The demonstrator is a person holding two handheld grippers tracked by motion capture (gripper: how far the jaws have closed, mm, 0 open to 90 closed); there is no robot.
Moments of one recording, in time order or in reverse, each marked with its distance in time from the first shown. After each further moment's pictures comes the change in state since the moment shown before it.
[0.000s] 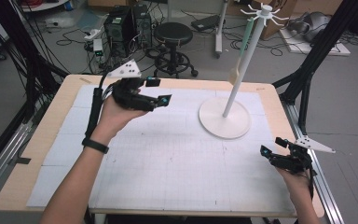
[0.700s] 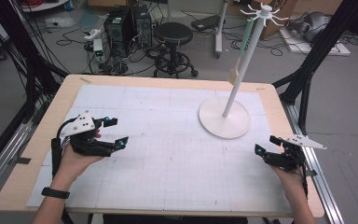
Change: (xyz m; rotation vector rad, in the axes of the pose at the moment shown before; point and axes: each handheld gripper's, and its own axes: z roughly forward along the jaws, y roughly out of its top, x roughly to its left) left arm -0.005 -0.129 -0.088 -0.009 0.096 -0.023; right arm 0.007 0.002 0.016 0.024 0.011 -0.025
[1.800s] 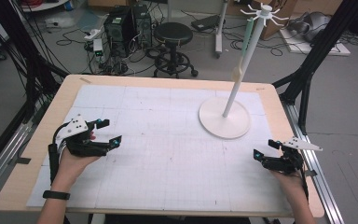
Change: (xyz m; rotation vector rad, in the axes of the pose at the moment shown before) left arm 0.018 -0.027 -0.003 -0.033 0.077 -0.062; right arm 0.004 -0.008 0.000 0.065 0.004 -0.044
